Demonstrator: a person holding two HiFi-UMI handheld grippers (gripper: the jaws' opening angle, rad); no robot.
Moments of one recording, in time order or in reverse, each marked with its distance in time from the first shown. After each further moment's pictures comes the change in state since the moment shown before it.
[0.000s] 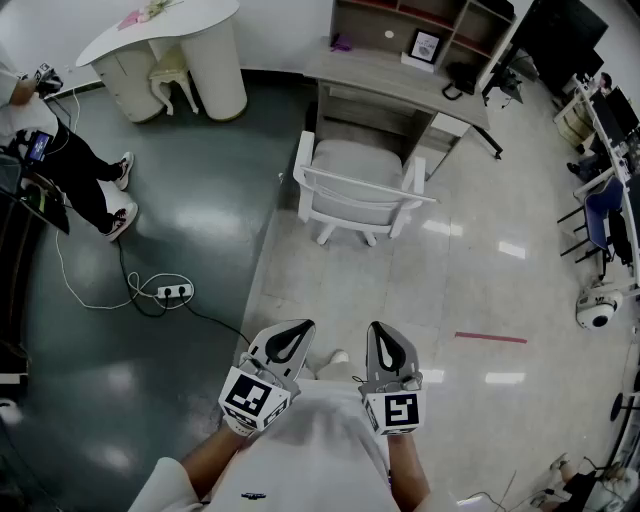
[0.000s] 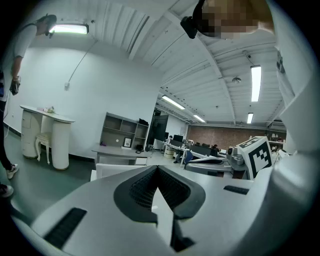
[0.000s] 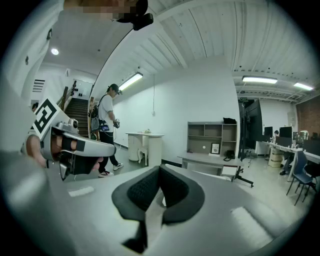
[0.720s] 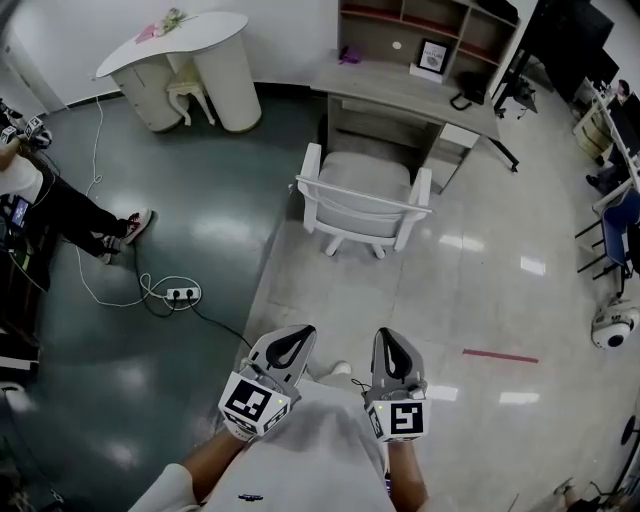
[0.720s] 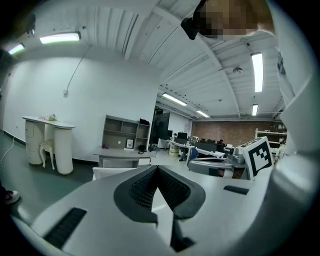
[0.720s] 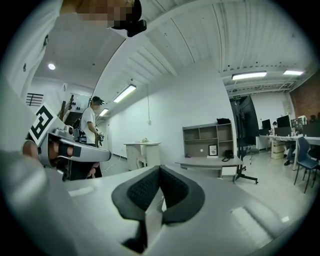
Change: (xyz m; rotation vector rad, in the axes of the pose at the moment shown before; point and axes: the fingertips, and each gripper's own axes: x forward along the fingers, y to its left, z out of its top) left arm 0.039 -0.047 0.017 0.054 0.017 0.068; right arm -0.025 -0.069 0.008 0.092 -0.092 0.013
